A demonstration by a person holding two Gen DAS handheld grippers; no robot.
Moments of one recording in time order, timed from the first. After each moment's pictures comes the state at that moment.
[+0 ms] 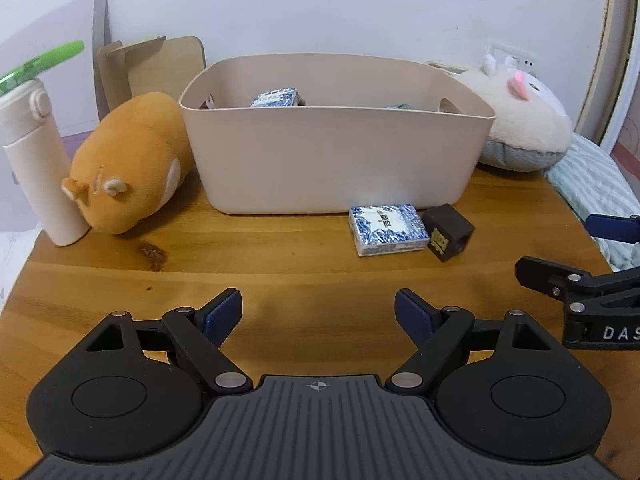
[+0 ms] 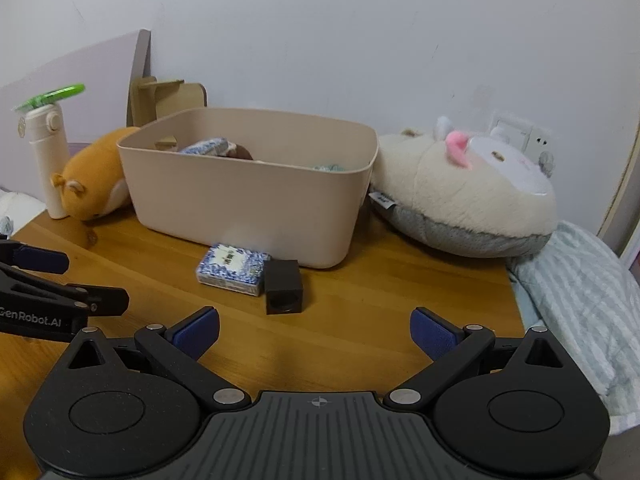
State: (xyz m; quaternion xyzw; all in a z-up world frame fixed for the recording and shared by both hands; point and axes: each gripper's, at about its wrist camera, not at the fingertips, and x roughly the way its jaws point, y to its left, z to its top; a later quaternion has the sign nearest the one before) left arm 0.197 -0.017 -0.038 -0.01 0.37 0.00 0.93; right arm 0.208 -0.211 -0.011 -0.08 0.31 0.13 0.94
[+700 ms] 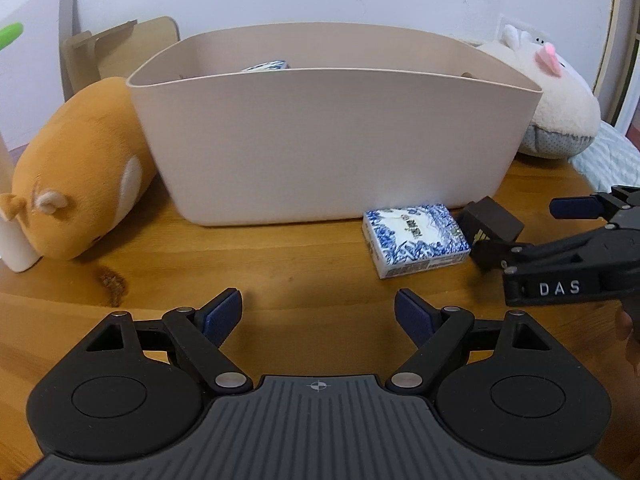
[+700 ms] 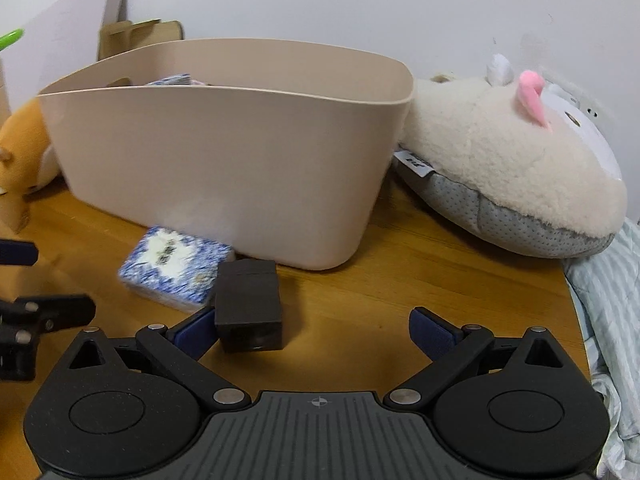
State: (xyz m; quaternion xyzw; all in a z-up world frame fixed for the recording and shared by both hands) left arm 0.256 -0.014 -0.076 0.00 0.38 -0.01 0.92; right arm 0.304 -0.191 -0.068 -0.10 0.37 0.13 0.92
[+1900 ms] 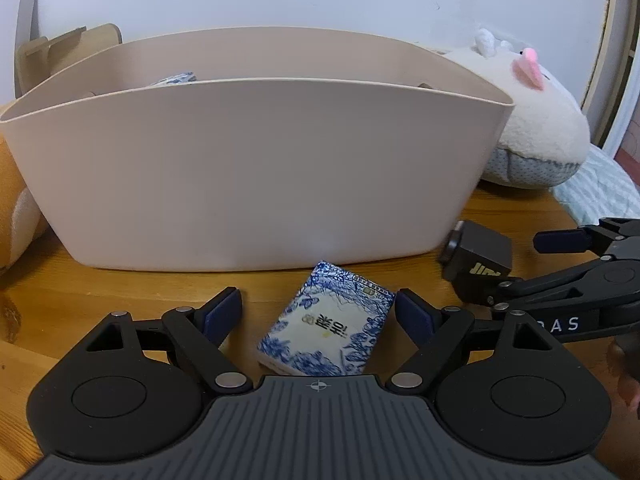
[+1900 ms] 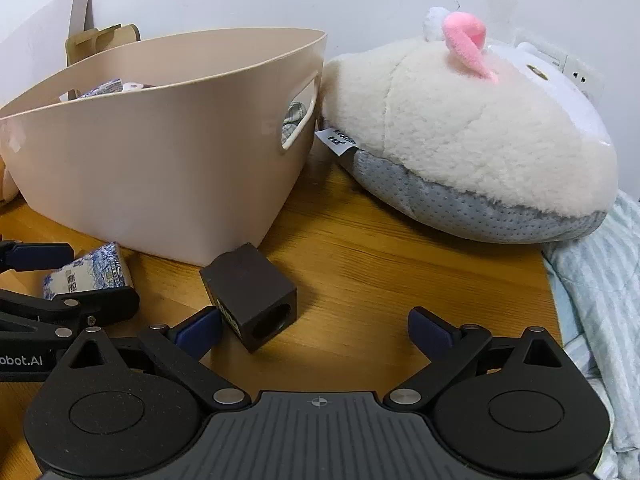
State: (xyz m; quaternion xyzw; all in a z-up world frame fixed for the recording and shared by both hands) left arm 0.304 -0.068 -0.089 -0.02 0.36 -0.03 0.93; right arm 0.339 -0.245 -0.075 -0.08 0.39 0.14 0.91
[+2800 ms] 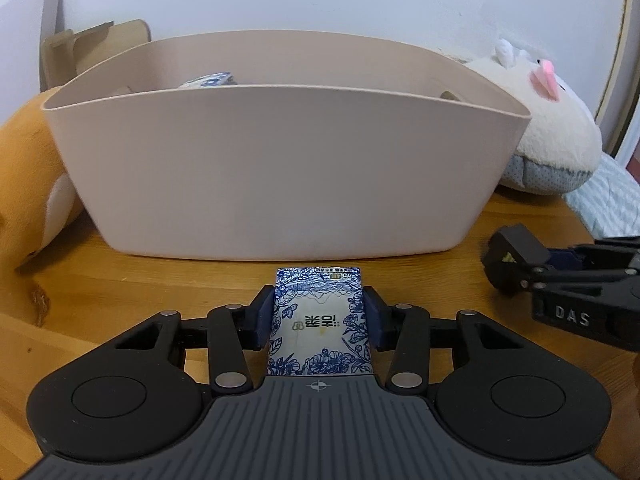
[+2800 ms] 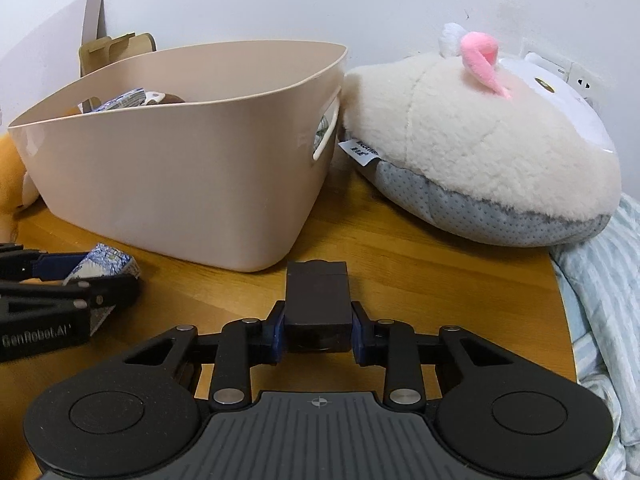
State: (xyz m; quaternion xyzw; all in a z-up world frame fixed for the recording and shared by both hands) left arm 0.288 -0.056 -0.081 -0.04 0.37 -0.01 0.93; right arm 0.326 -0.237 -0.066 -0.07 0.38 0.16 0.91
